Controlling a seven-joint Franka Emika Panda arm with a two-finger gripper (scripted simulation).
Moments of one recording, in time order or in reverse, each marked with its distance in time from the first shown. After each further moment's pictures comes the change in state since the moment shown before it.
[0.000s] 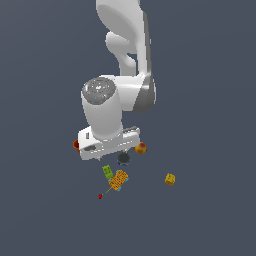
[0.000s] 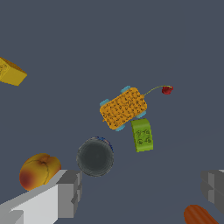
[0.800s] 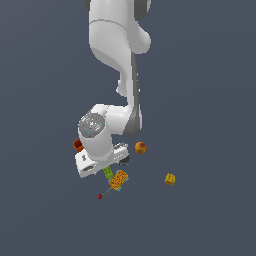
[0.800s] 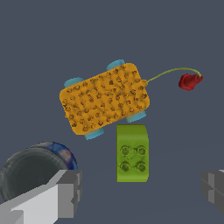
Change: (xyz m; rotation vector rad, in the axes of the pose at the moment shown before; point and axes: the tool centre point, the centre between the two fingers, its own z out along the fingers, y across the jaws) arm 0.000 0.038 0.096 -0.004 -0.006 -0.172
